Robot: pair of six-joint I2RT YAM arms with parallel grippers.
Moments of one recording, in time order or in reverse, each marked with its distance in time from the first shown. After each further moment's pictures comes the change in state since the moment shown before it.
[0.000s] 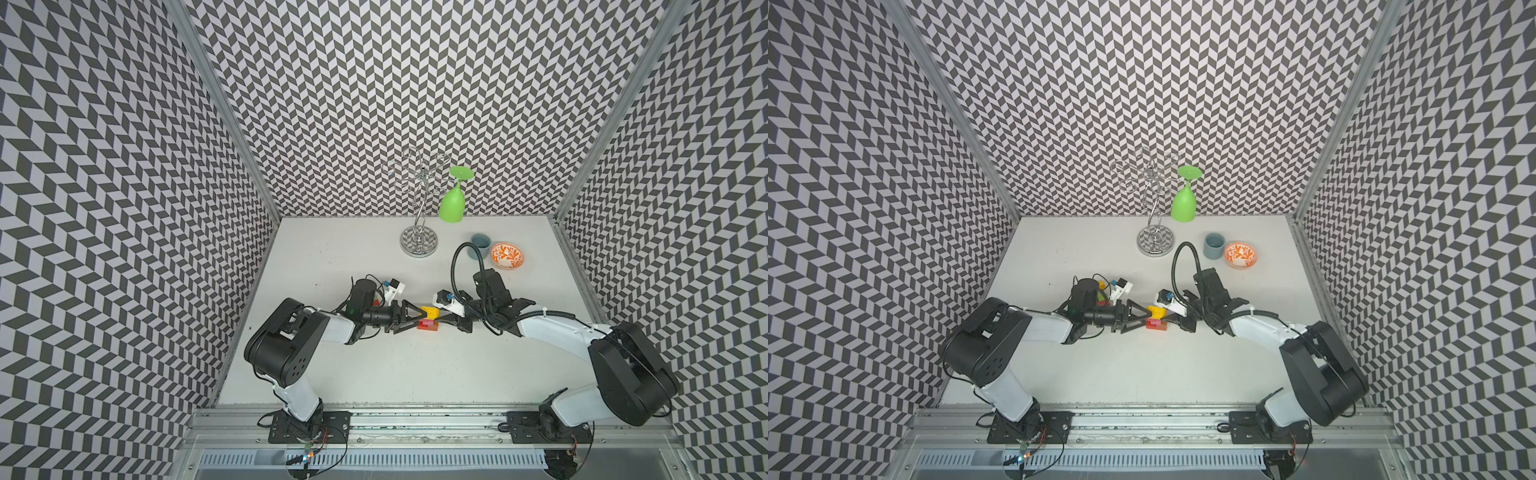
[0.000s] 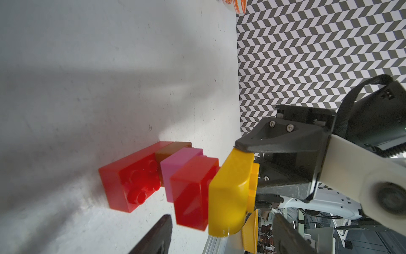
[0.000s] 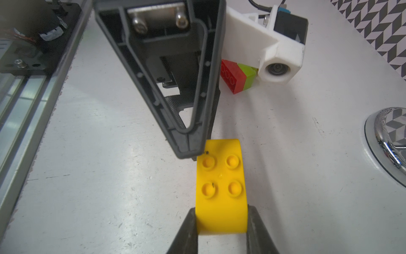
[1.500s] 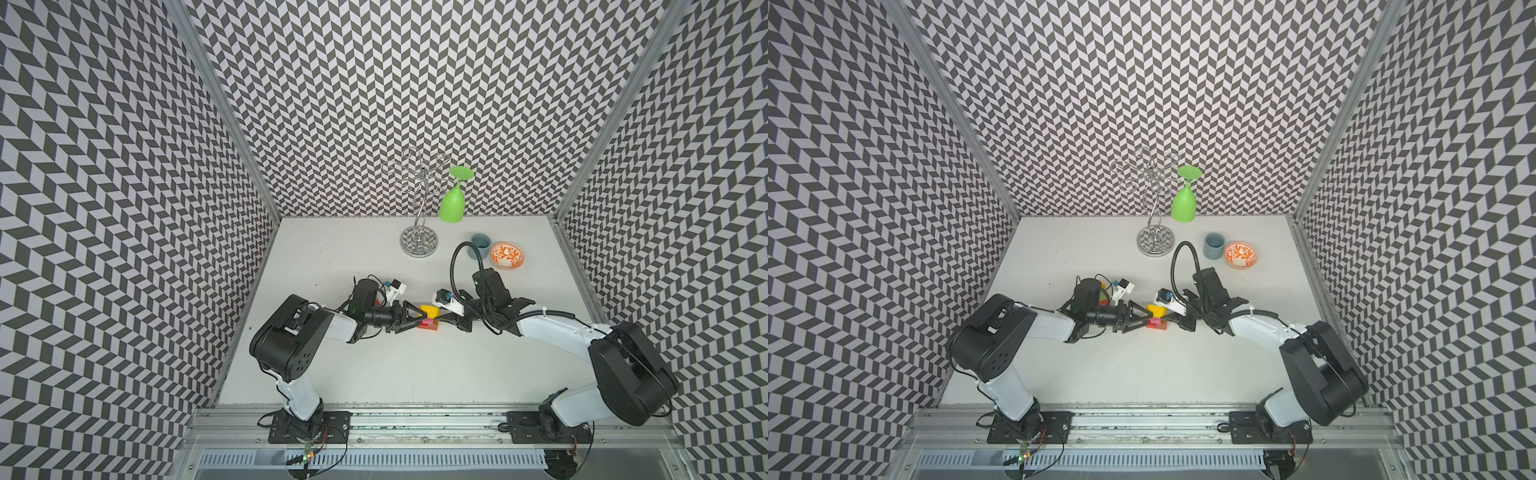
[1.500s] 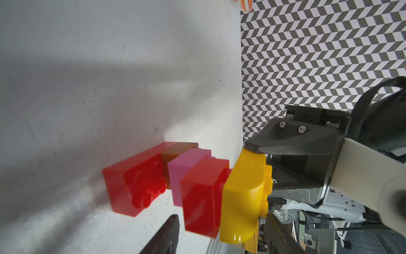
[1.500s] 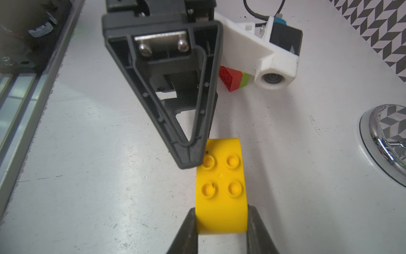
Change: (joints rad) left arm -0.003 0.040 0.018 0.002 0.000 0.004; right arm 0.003 0.000 0.007 -0.007 0.025 0.003
